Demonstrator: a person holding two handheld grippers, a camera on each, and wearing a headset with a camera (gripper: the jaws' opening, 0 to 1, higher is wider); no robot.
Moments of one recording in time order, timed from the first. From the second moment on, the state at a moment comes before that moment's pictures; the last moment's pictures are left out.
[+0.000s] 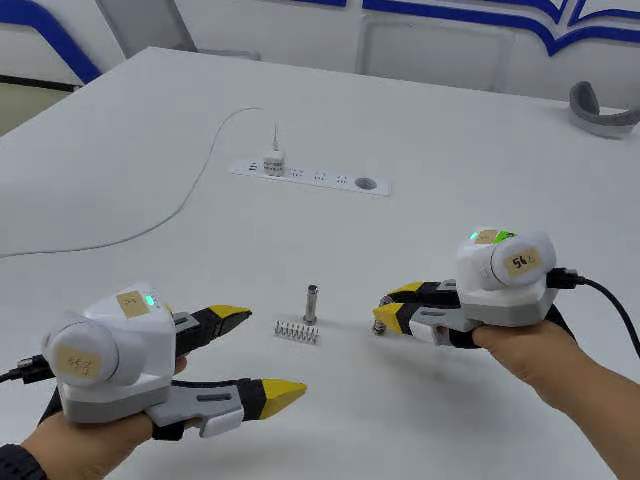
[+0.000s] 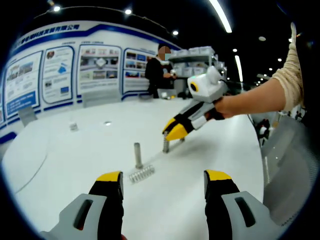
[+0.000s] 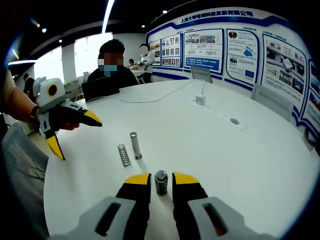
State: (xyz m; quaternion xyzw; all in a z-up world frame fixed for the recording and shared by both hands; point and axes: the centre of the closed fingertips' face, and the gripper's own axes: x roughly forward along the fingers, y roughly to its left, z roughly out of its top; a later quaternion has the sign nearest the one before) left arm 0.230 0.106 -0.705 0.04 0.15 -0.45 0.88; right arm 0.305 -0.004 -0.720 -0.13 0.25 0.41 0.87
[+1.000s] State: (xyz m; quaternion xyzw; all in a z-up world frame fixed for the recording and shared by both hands) left arm 0.231 0.110 -0.702 0.05 0.15 -0.45 0.88; right arm 0.274 0.066 -0.724 -0.16 0.23 0.49 0.82
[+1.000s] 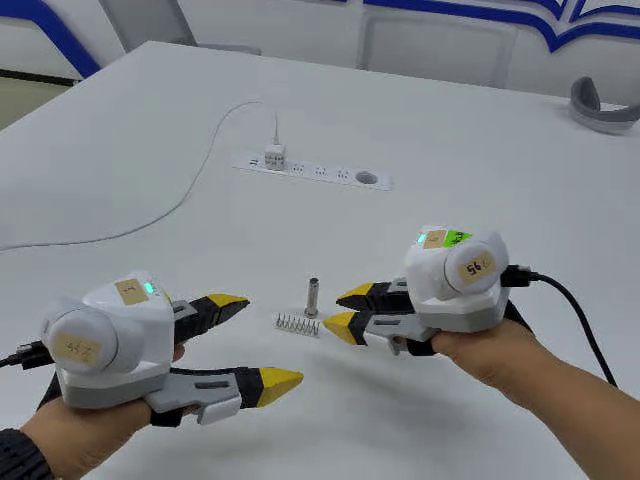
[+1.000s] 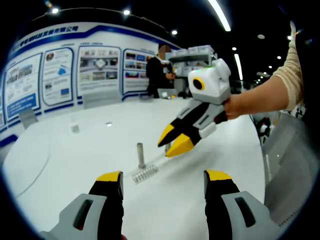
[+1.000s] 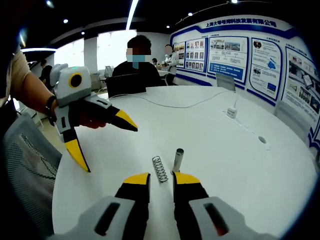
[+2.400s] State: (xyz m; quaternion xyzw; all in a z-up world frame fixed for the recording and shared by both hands) left arm 0.235 0.120 -0.709 0.05 0.16 -0.44 0.88; right arm 0.281 0.084 -0.766 -0.17 0.29 0.51 0.79
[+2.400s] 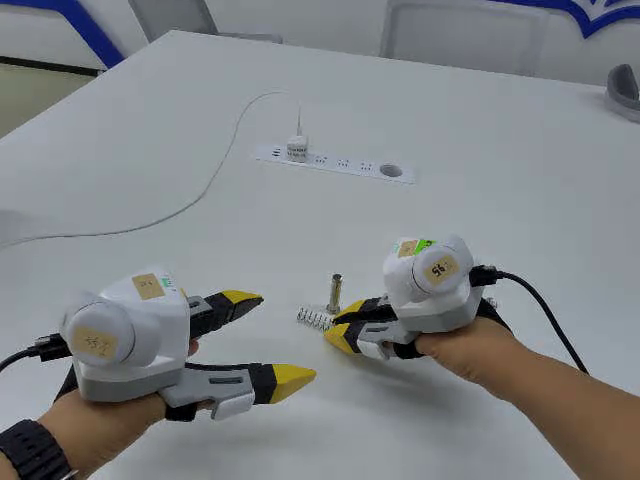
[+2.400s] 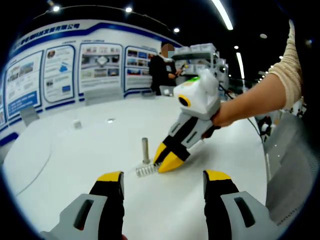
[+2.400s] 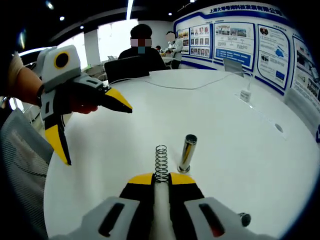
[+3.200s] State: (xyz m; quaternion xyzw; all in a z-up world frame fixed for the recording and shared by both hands) left arm 0.229 0.110 -0.711 0.08 0.16 -0.46 0.87; right arm 0.244 0.073 -0.736 -0.19 0.29 0.56 0.76
